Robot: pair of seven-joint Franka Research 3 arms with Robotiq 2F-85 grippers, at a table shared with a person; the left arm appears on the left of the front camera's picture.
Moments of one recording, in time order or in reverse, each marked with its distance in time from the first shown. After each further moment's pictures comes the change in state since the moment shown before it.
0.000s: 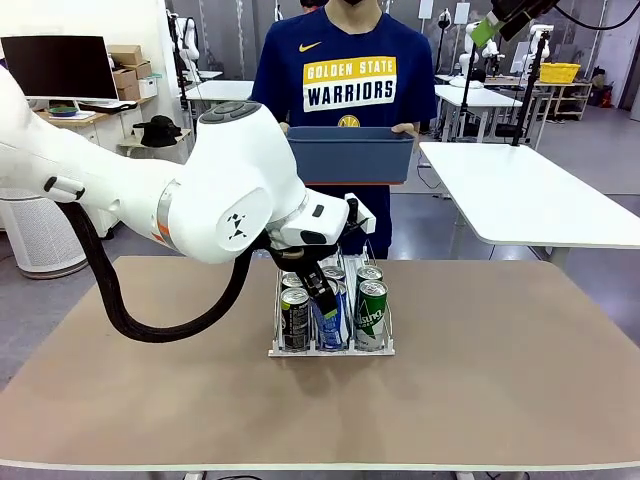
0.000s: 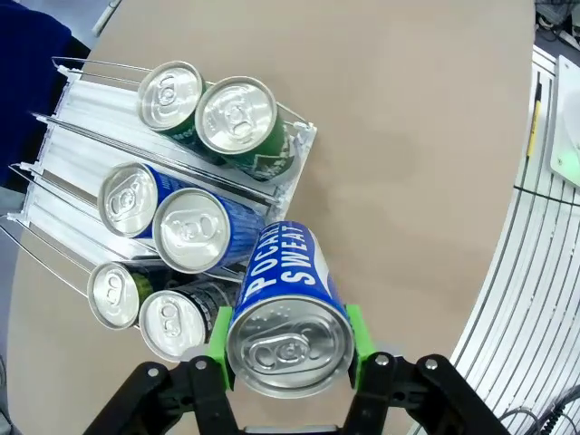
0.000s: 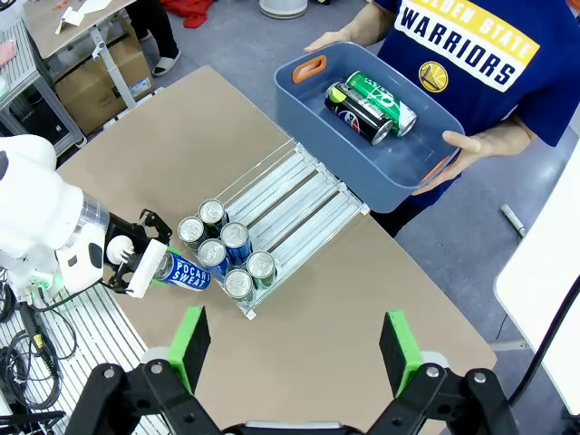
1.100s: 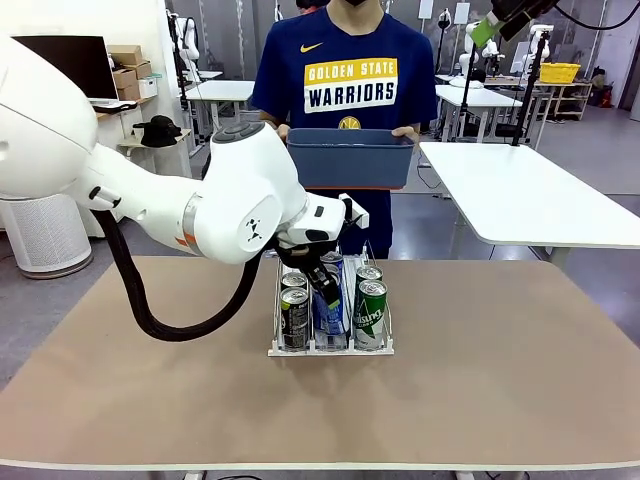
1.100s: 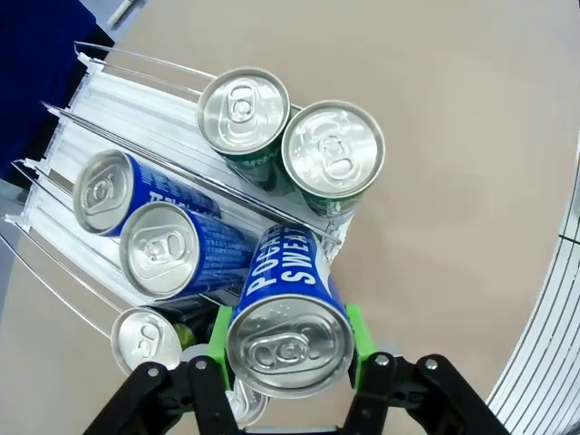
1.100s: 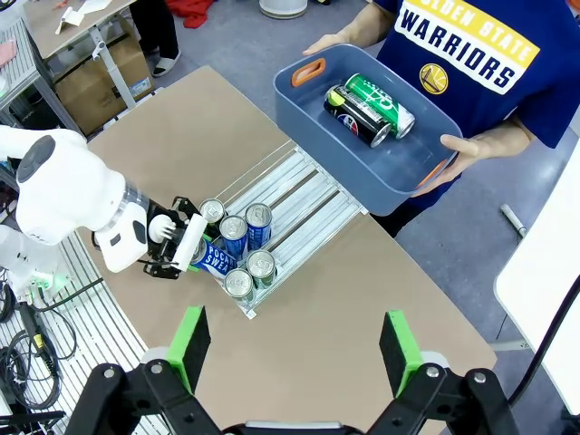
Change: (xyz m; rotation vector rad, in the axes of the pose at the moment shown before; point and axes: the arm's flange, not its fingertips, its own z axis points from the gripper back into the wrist) left arm 0.007 0.046 -0.043 0.002 -0.026 0.078; right arm 0.000 0.000 0.000 0.000 0.000 0.000
